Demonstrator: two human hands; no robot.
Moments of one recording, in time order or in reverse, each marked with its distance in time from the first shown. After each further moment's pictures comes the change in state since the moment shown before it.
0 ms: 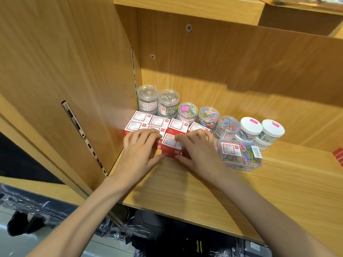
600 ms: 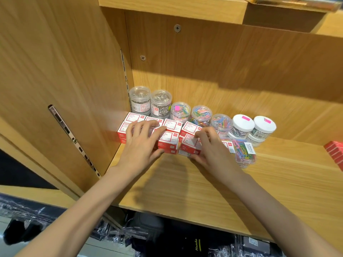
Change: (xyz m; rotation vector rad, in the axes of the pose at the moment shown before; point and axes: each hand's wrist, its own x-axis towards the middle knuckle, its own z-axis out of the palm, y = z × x) left_hand 0.025 0.007 0.007 0.135 0.043 0.121; right_hand -0.024 0.023 -0.030 0.160 -0.038 0.130
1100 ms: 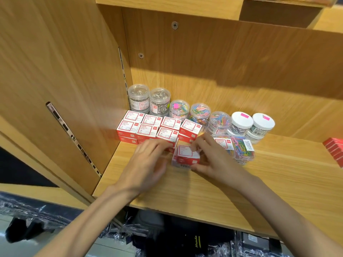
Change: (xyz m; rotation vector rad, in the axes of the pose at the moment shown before) left_hand -0.031 0.026 -0.008 -0.408 -0.069 0.039; right_hand -0.014 -0.005 -0.019 0.250 -0.207 -0.031
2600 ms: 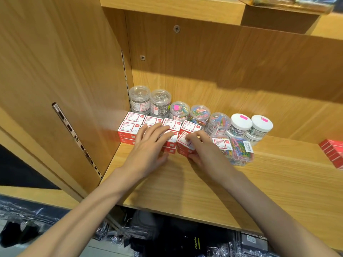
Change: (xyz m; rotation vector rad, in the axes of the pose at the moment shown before) left_hand 0.027 -0.024 0.011 0.233 -0.005 0.027; right_hand 0.020 -0.017 0.012 -0.183 0.060 0.125
